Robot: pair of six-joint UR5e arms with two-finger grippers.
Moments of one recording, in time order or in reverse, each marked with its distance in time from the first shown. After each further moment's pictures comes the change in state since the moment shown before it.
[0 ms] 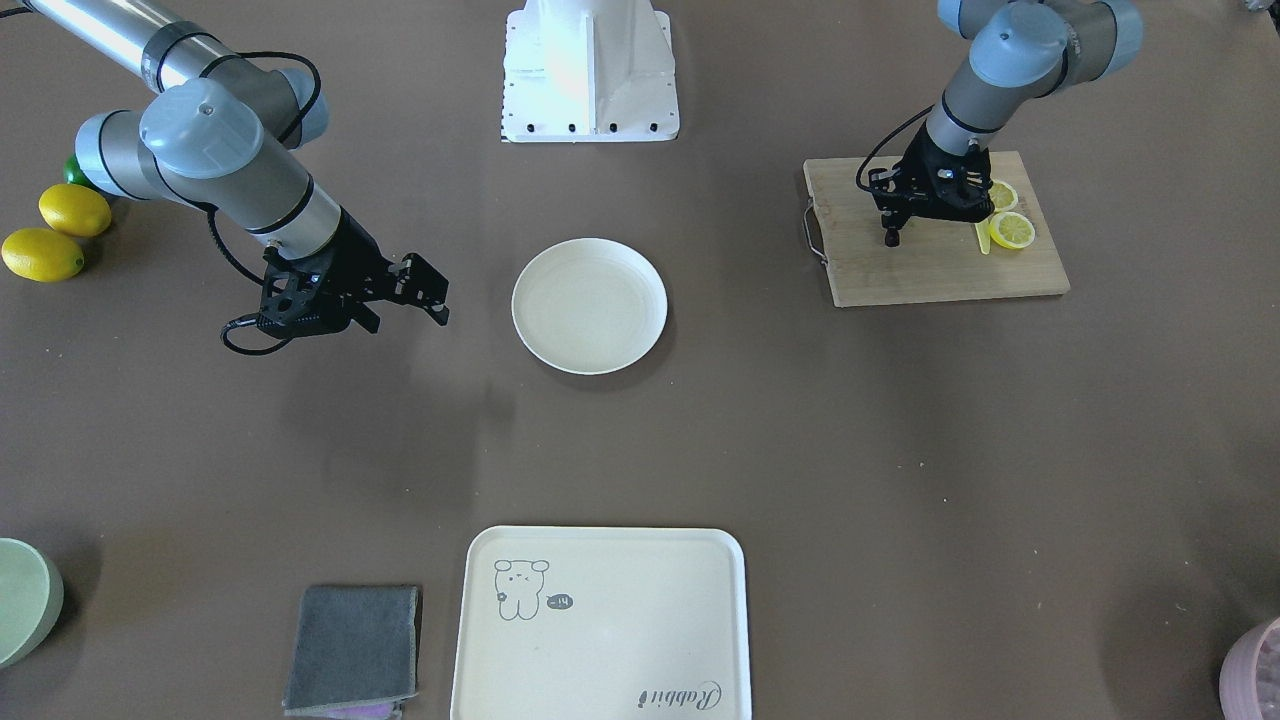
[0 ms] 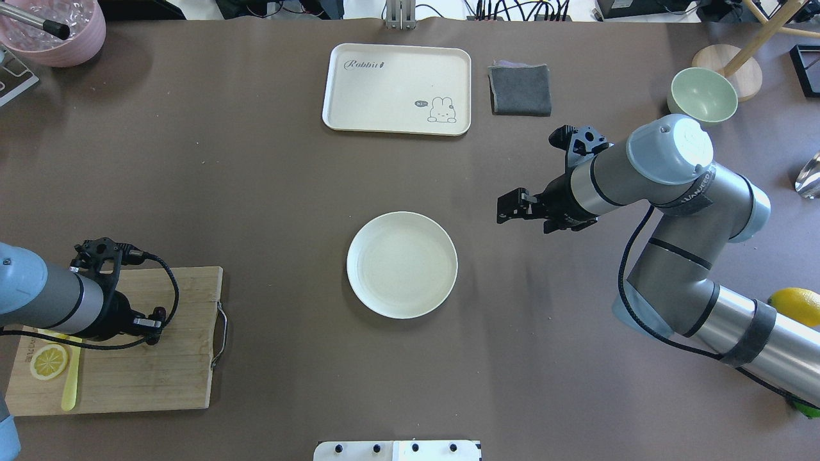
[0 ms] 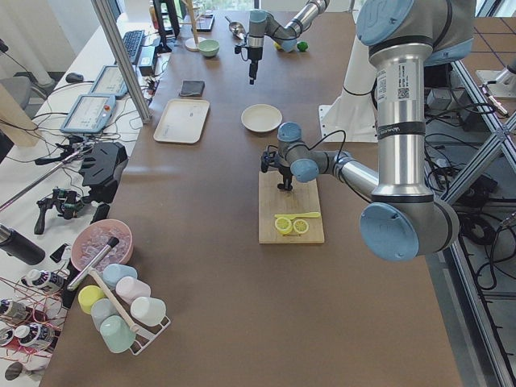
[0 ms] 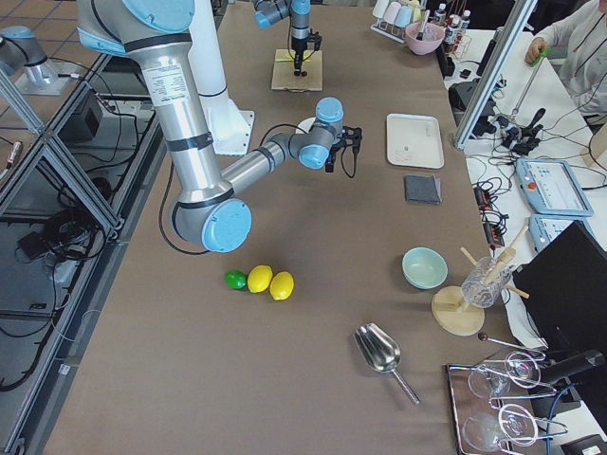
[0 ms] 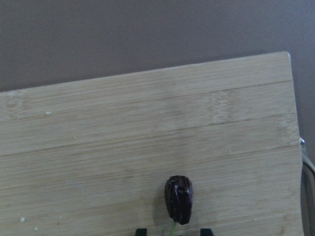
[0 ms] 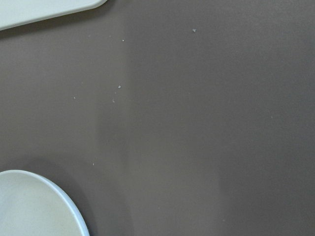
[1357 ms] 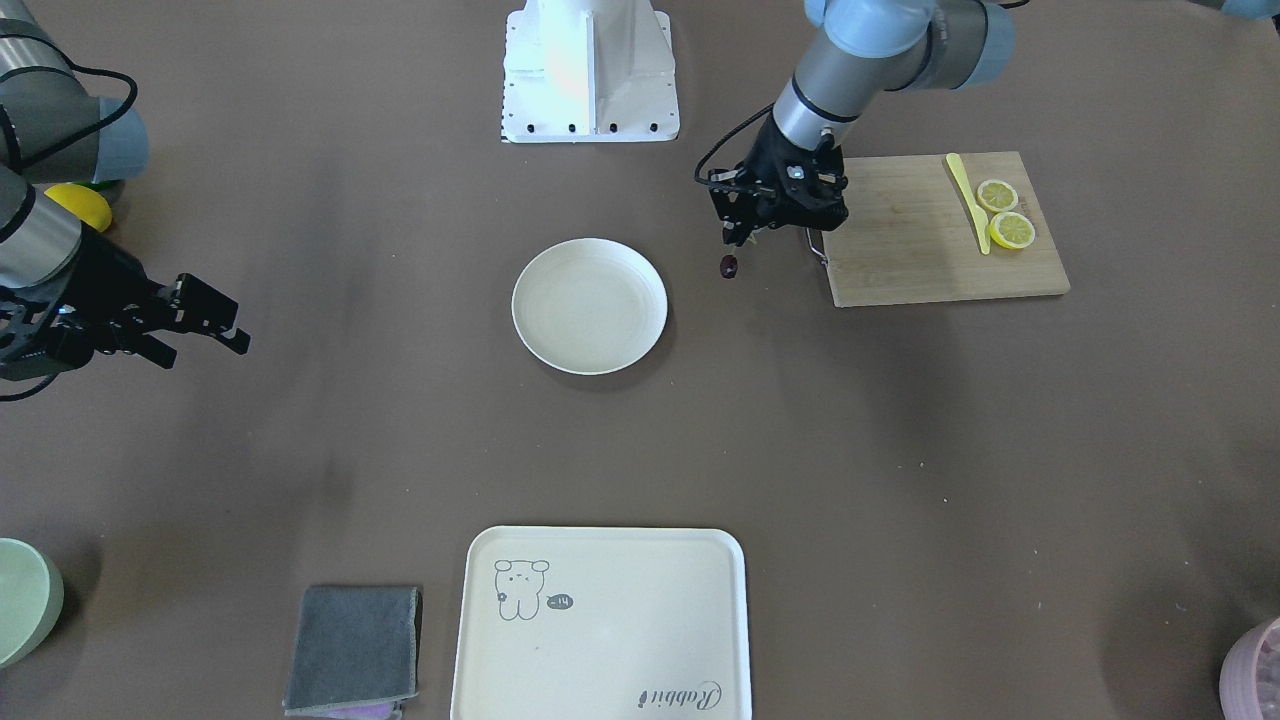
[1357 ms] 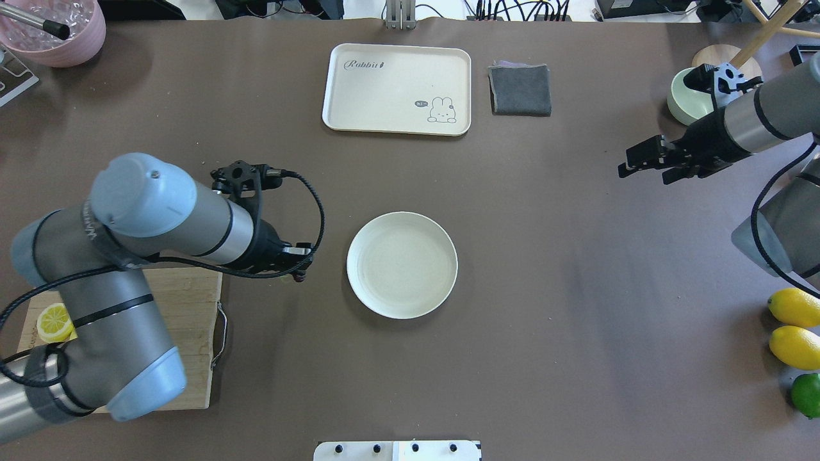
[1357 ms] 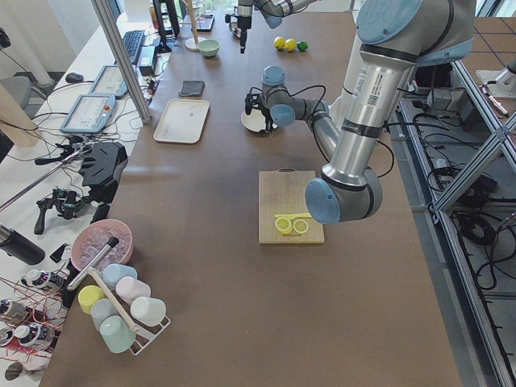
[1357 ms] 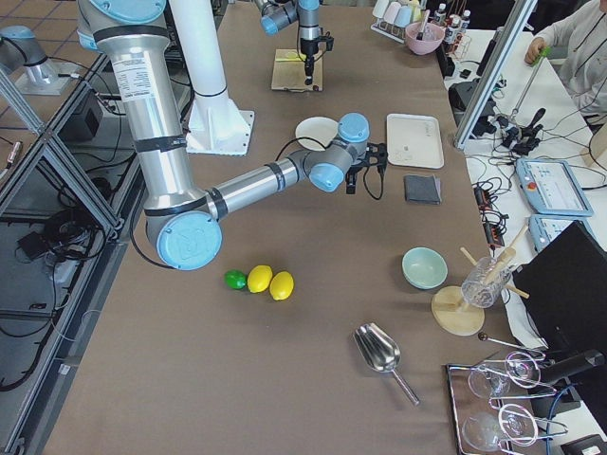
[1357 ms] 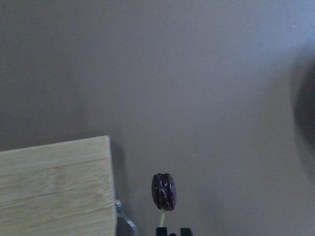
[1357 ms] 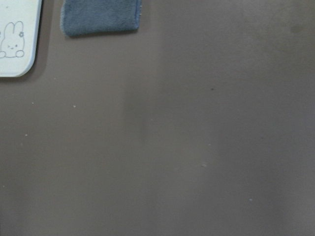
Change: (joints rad) left arm -0.028 -0.557 0.085 0.227 -0.007 -0.160; right arm 0.343 -0.184 0.000 -0.003 0.256 -0.385
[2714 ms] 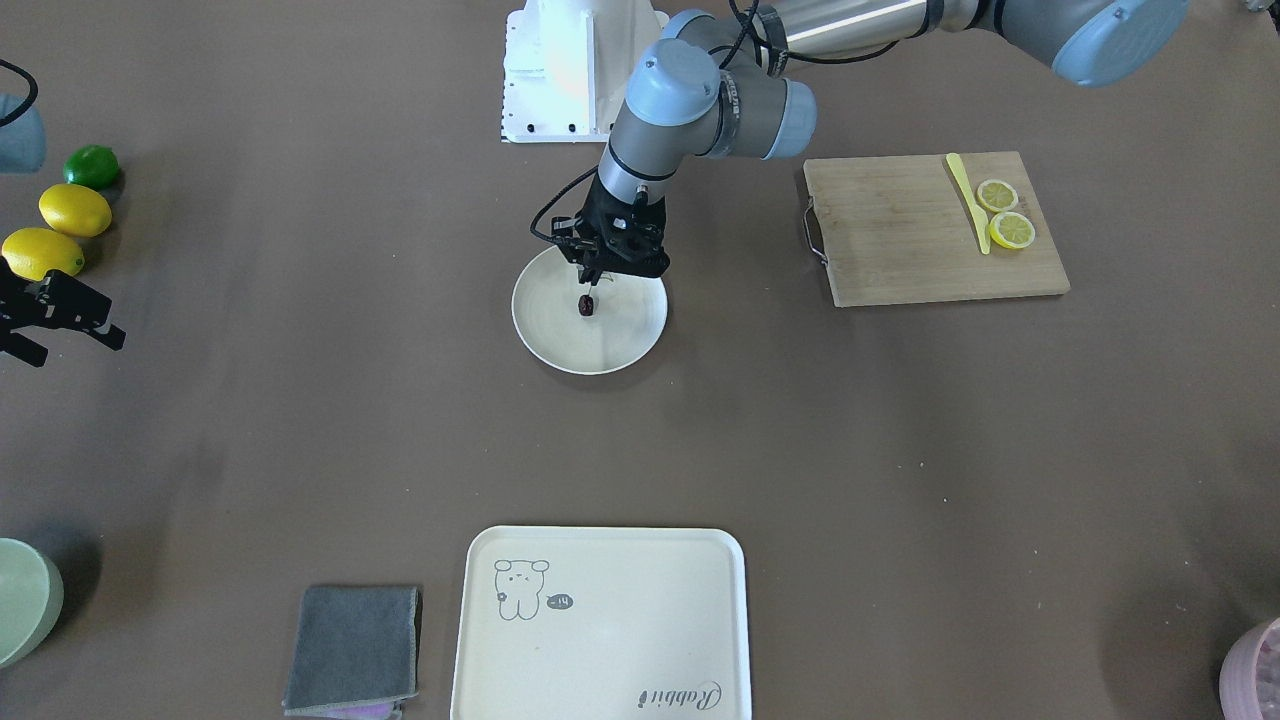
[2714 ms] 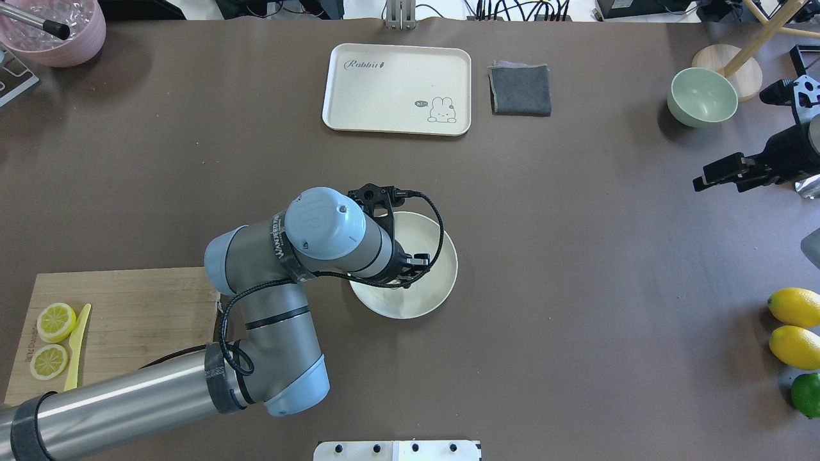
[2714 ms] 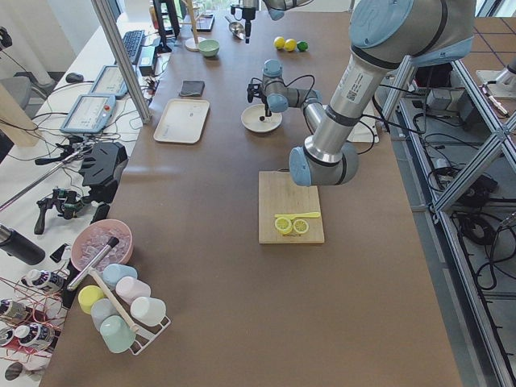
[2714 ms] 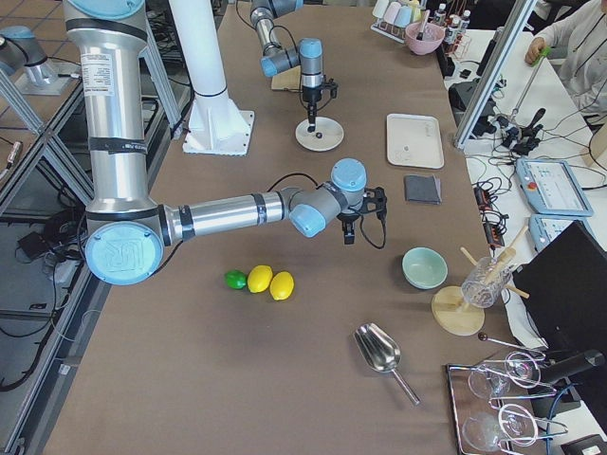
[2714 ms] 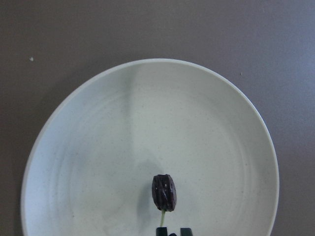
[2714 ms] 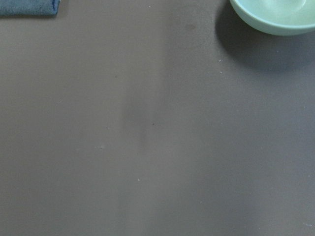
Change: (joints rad) left arm 0.126 -0.288 0.366 -0.147 0.114 -0.098; right arm 0.095 -0.120 -0.023 -0.002 0.021 -0.217
